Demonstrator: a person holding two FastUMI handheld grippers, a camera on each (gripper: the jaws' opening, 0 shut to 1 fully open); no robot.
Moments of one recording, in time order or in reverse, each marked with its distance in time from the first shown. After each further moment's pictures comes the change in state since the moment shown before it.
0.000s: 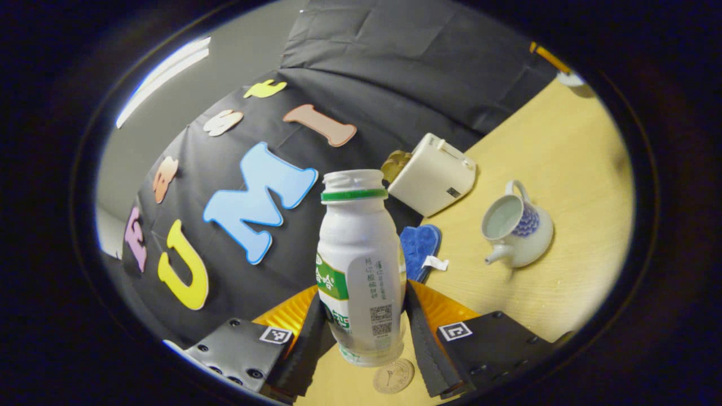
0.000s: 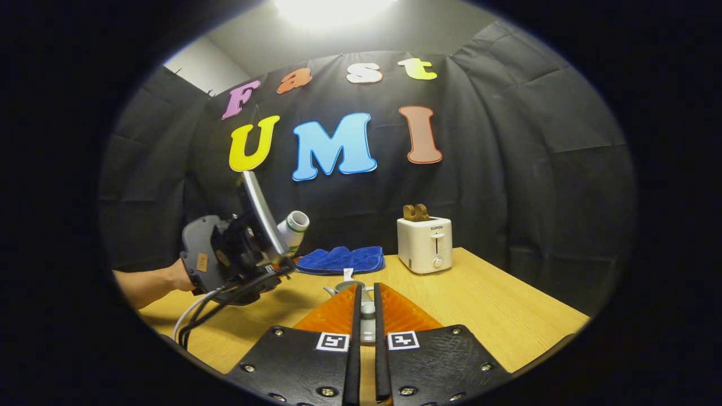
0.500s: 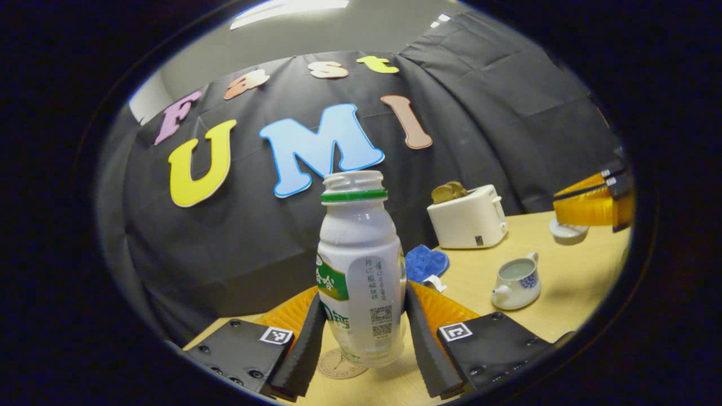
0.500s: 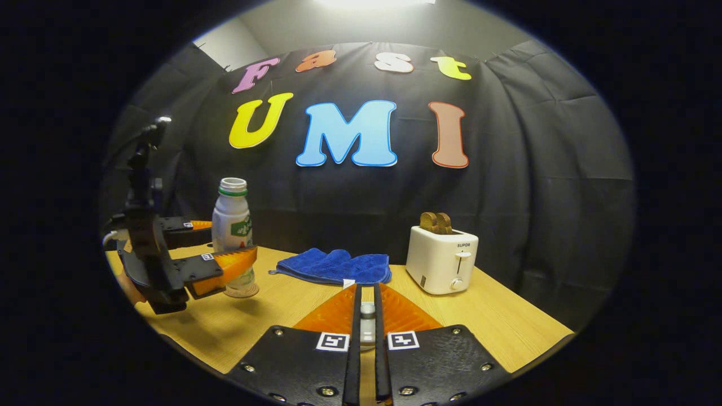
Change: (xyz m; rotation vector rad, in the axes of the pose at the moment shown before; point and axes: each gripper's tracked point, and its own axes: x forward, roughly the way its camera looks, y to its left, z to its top) left arm -0.032 0.045 -0.036 -0.618 0.008 0.035; right arm 0.105 0.031 0.009 -0.127 0.008 -0.008
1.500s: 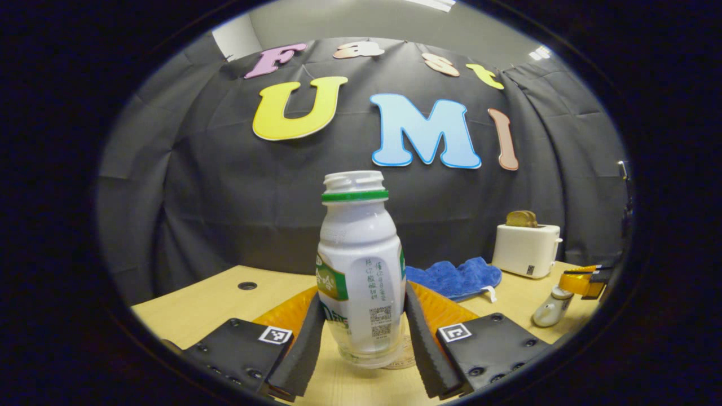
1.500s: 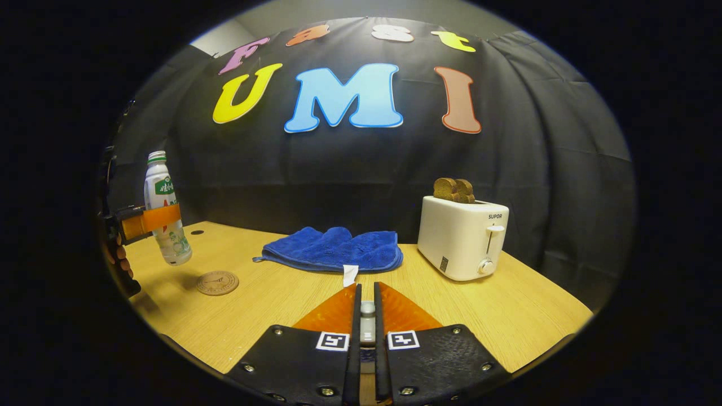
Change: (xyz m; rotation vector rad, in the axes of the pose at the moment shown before) left arm -0.017 0.134 -0.046 -0.300 0.078 0.232; right arm 0.075 0.014 -0.055 0.028 0.137 0.002
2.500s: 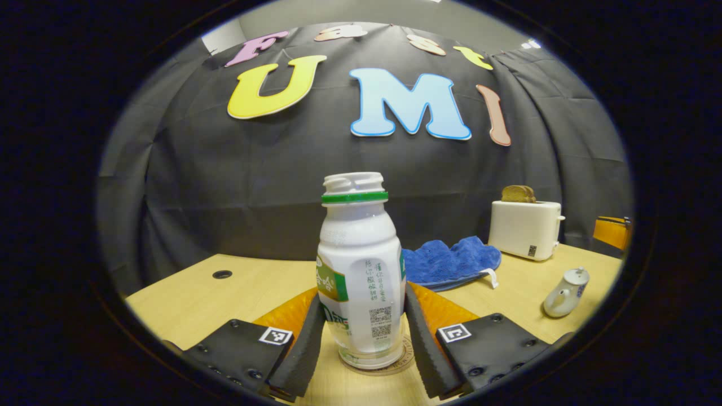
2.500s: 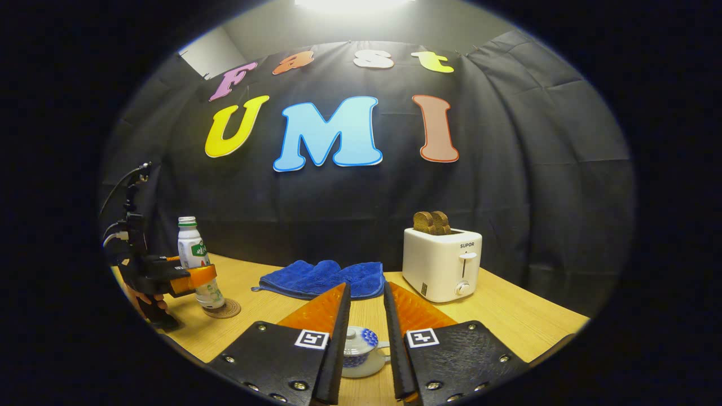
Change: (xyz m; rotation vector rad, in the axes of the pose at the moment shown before) left arm 0.049 -0.025 -0.047 0.031 0.082 -0.038; right arm -0.037 -0.024 0.051 0.072 -0.177 -0.042
